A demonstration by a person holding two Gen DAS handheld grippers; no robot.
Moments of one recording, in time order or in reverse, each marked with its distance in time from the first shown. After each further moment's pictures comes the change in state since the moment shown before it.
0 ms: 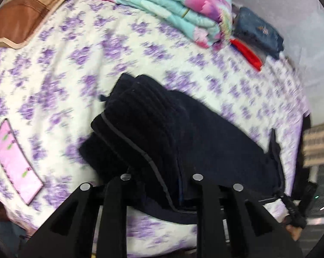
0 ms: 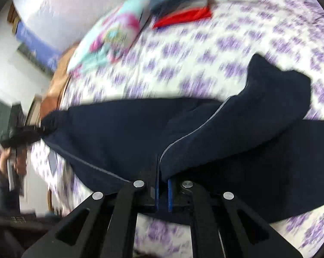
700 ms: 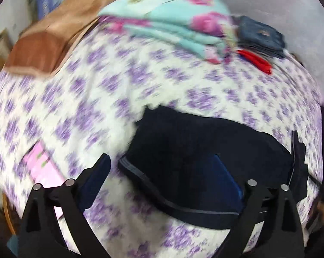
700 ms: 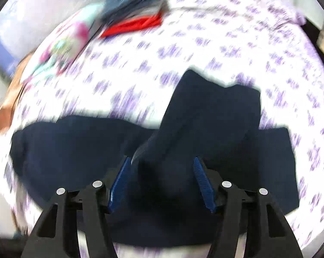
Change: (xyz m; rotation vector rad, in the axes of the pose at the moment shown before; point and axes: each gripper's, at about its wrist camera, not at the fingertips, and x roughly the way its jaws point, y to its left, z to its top) left arm -0.027 -0.005 -0.018 0.134 -0.217 0.155; right arm 0.003 -0.051 0.028 0.058 -0.136 -0.346
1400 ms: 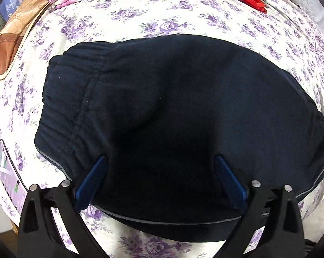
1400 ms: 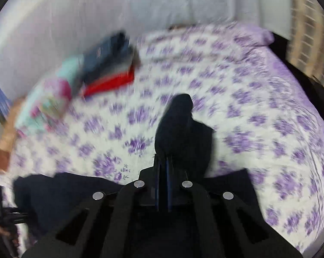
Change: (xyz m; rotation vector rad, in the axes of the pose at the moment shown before) left arm 0.098 -0.070 -0.049 0.169 0.204 0.053; right arm -0.079 -0.076 0.012 0.150 -0.292 -0.011
